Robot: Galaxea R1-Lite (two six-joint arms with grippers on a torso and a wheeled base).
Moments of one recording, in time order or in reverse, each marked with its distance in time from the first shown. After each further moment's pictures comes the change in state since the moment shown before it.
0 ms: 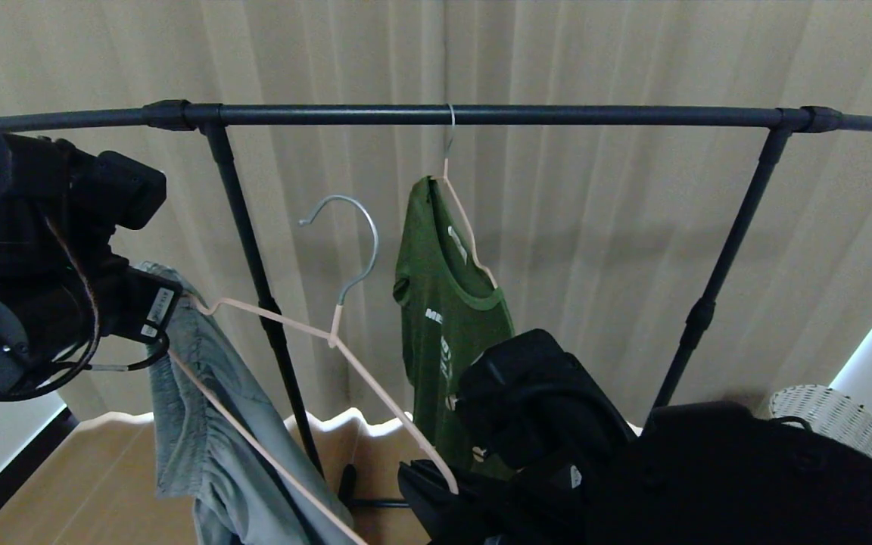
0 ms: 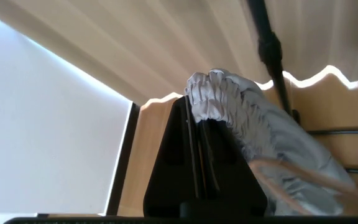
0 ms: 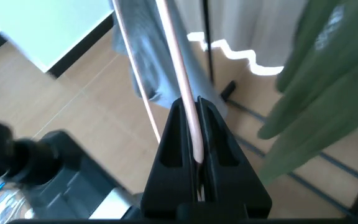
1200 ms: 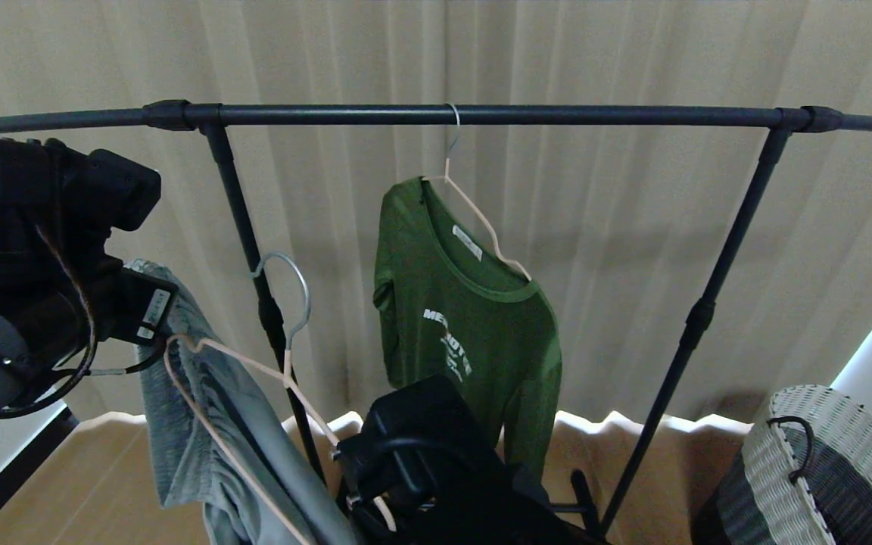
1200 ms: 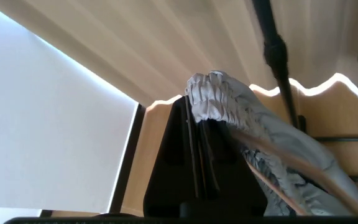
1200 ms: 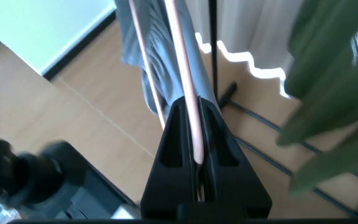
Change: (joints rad) left arm -0.027 -0.020 0.035 -0.048 0.063 0.014; right arm 0.050 0.140 -0.141 0.123 -0.042 0.063
